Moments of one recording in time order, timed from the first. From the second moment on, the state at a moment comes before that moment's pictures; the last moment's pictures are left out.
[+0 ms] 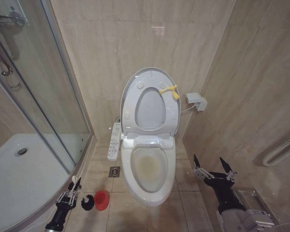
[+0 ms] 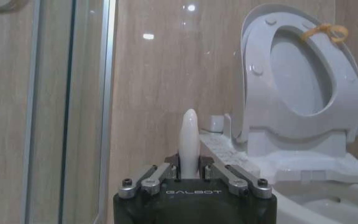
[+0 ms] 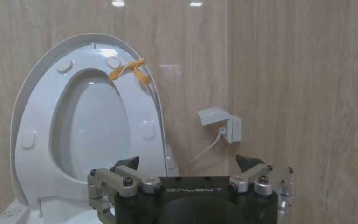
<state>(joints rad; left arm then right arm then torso) 1.45 -1.21 -0.64 -1.38 -0.56 -0.74 0.49 -1.84 1.47 0.61 2.50 0.20 -0.11 0.17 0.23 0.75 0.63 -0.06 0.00</state>
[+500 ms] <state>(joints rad) 1.24 -1.19 -0.53 -1.09 -0.61 -0.81 0.56 -1.84 1.47 0.61 2.50 0.20 -0.11 0.17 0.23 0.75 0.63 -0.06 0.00</state>
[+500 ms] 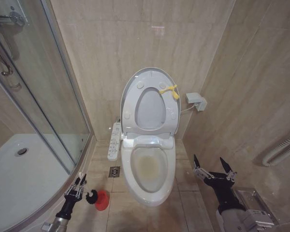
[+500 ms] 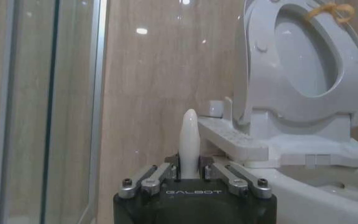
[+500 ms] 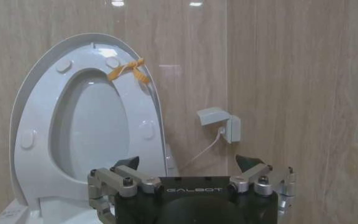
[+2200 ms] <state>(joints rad) 1.01 -1.22 -0.40 -0.77 -0.67 -0.82 0.64 -1.84 1.47 0.61 2.50 0.20 -0.11 0.17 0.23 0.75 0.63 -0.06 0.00</state>
